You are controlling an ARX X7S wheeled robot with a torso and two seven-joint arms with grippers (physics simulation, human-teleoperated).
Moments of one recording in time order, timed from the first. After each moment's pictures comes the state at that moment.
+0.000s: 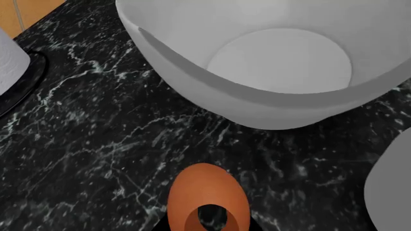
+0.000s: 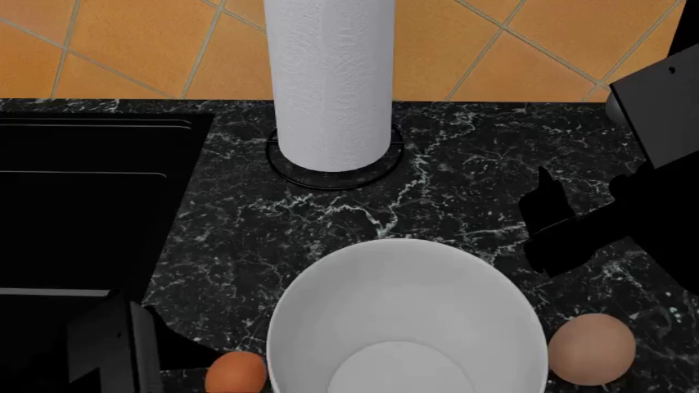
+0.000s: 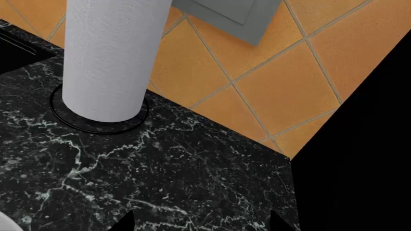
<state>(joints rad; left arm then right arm) -0.76 -0.68 0.77 0.09 -0.46 -0.54 0.70 1.03 0.79 -0.34 -0.25 0.64 1.20 -0.11</state>
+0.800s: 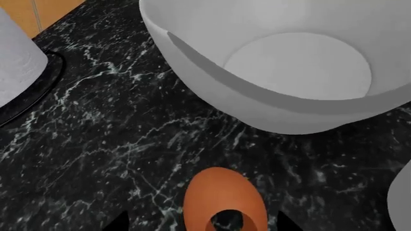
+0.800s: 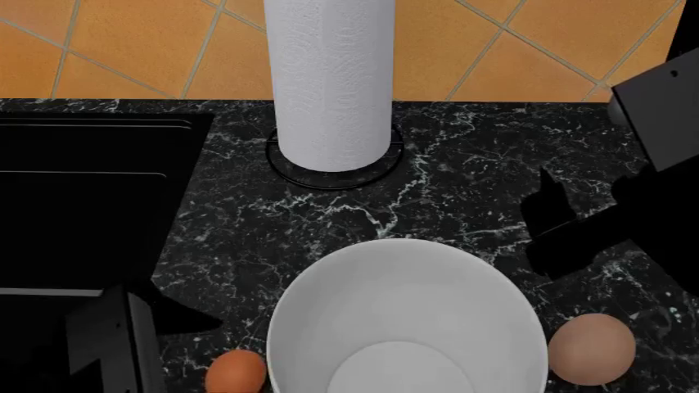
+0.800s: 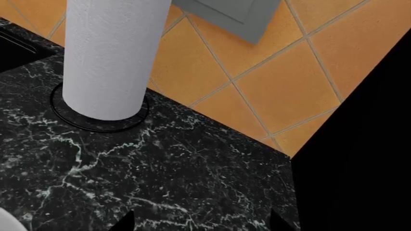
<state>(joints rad) -0.76 -0.68 0.76 0.07 -0.46 -0.53 0.66 1.03 0.80 -0.34 -0.25 0.65 1.20 -0.10</state>
